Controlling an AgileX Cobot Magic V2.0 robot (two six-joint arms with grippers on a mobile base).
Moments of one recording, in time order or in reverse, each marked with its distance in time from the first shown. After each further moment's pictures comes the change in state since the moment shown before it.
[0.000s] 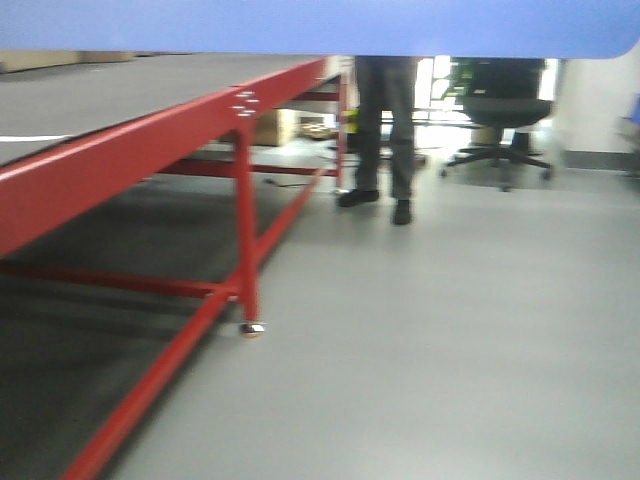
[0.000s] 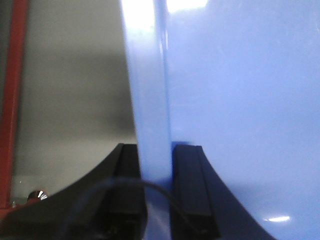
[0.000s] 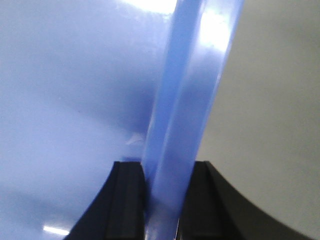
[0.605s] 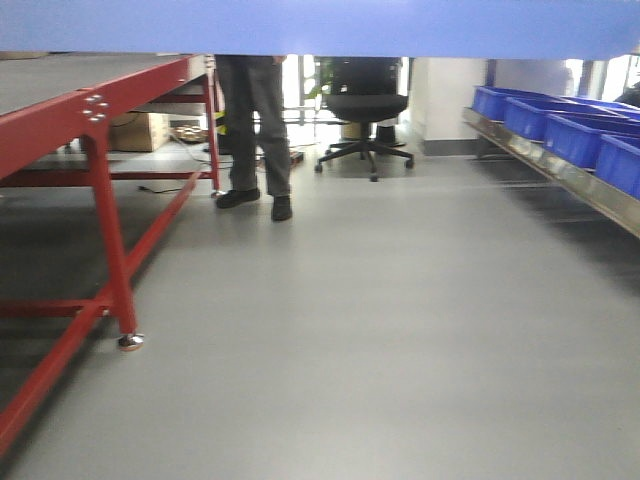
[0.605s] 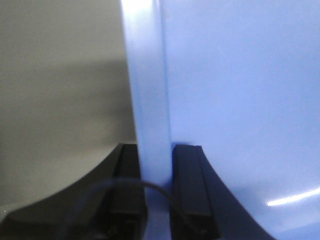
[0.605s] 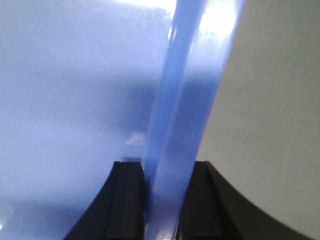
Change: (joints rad) left arm 0.000 0.000 0.000 0.000 0.000 0.000; right arm 0.000 0.000 0.000 0.000 0.002 0.000
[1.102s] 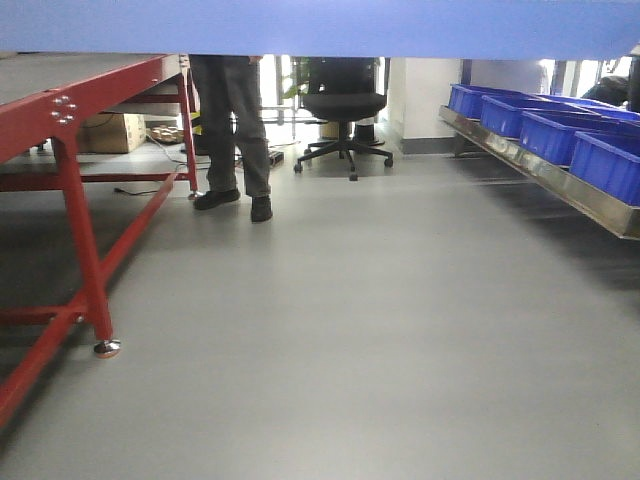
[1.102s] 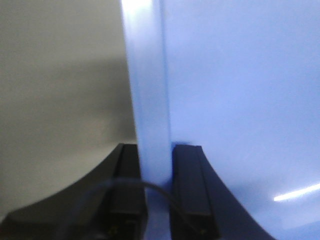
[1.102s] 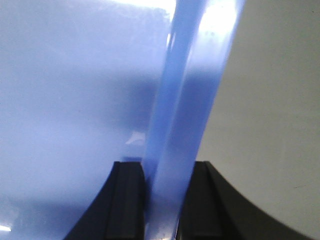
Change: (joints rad) left arm 0.000 0.000 0.000 0.000 0.000 0.000; right arm 0.000 -0.002 0.000 0.000 0.000 0.000
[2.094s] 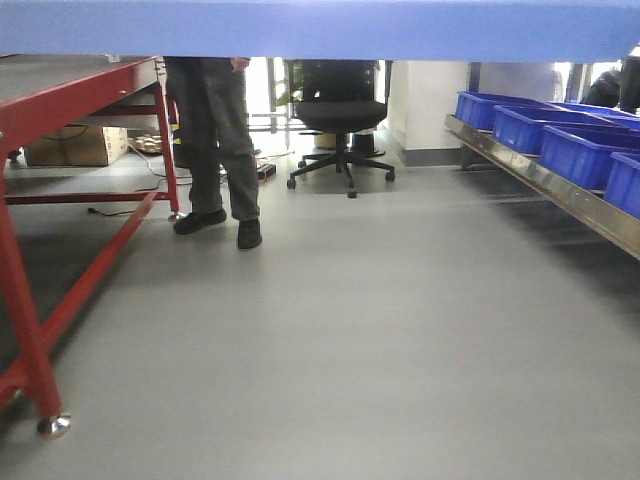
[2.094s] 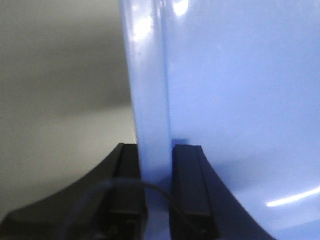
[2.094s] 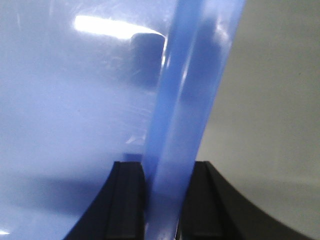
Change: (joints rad) left arm 0.000 0.000 0.000 0.000 0.000 0.000; right arm 0.000 0.000 0.000 0.000 0.000 -0.002
